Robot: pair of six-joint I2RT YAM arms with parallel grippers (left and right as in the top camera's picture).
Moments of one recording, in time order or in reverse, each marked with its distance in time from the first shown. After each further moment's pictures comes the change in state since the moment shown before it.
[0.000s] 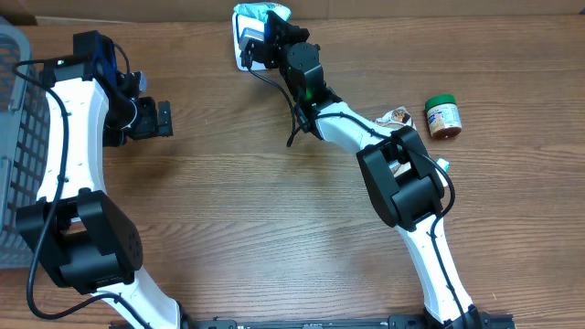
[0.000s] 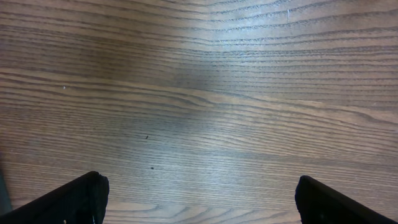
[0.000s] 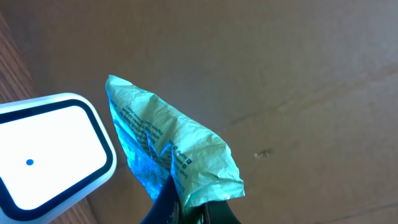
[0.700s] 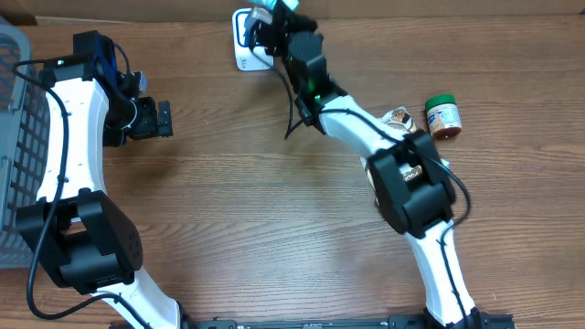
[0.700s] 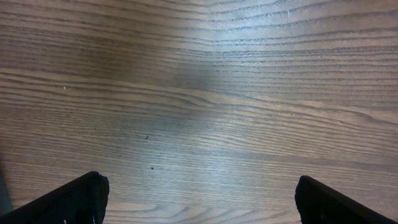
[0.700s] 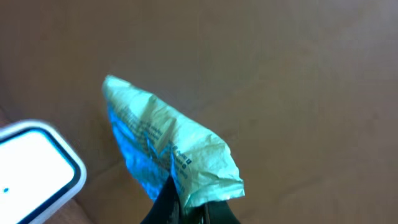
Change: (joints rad) left arm 0.000 0.000 0.000 0.000 0.000 0.000; right arm 0.001 -0.146 0.000 -0.181 0.100 0.271
